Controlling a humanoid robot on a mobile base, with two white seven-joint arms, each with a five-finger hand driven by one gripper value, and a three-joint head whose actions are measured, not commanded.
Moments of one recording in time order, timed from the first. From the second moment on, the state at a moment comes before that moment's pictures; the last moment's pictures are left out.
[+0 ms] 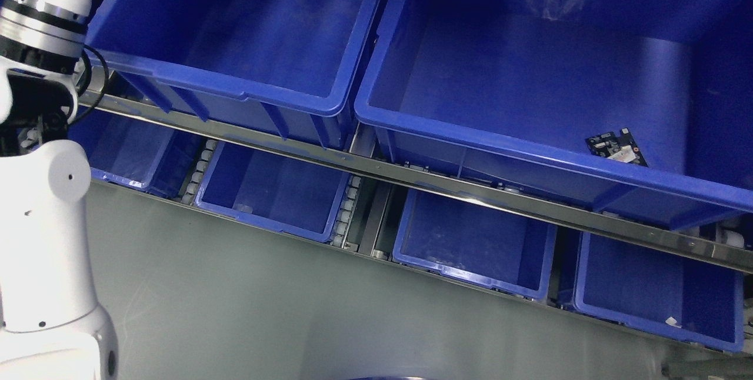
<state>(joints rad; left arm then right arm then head) -0.68 0.29 0.06 -1.65 0.38 0.07 -0.50 0.00 0.00 0.00 0.00 0.00 -0.02 -0.03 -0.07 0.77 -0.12</state>
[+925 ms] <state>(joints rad) -0.68 0.44 -0.11 -1.63 0.03 0.08 -0.62 0.00 0.00 0.00 0.00 0.00 -0.02 -0.03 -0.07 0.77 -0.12</state>
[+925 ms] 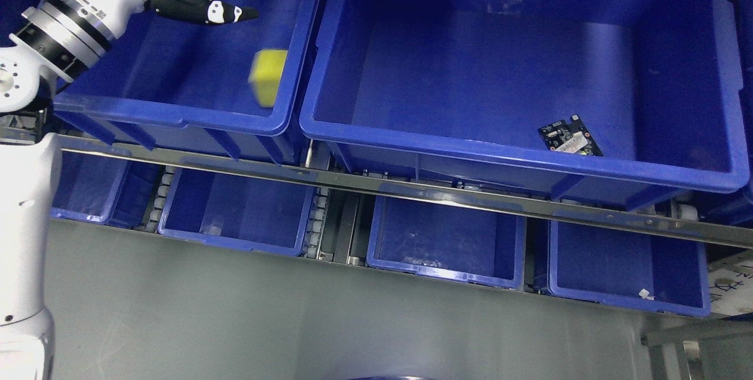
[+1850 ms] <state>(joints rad) -0.65 0.10 0.07 -1.62 0.13 0.22 -0.14 0.00 0.00 0.00 0.00 0.00 -0.02 -0.03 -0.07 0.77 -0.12</state>
